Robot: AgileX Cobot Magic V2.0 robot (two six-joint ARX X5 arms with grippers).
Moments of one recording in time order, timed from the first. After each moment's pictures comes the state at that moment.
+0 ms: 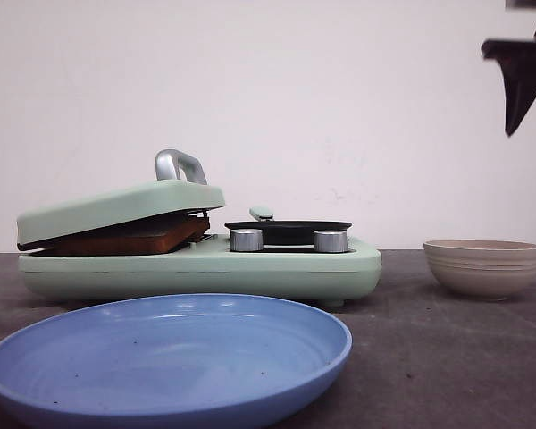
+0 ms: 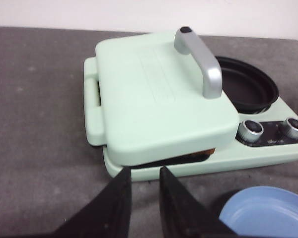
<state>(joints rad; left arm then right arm) -0.07 0.47 0.50 -0.34 0.26 -0.06 0.01 1.44 1.21 -0.57 -0.03 0.13</state>
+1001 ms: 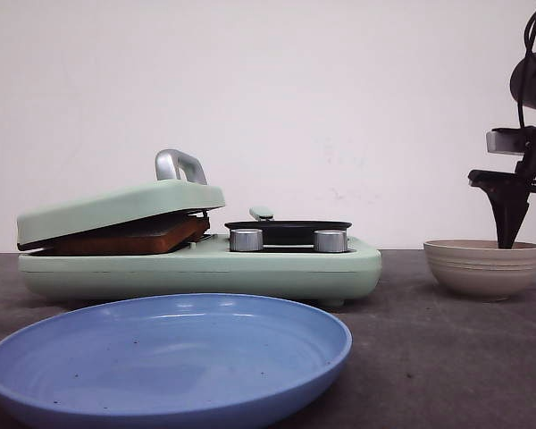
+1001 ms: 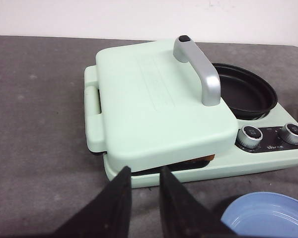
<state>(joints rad) -0.07 0.47 0.50 -0.33 0.26 -0.06 -0.03 1.81 1.27 -0.57 -0.13 0.13</state>
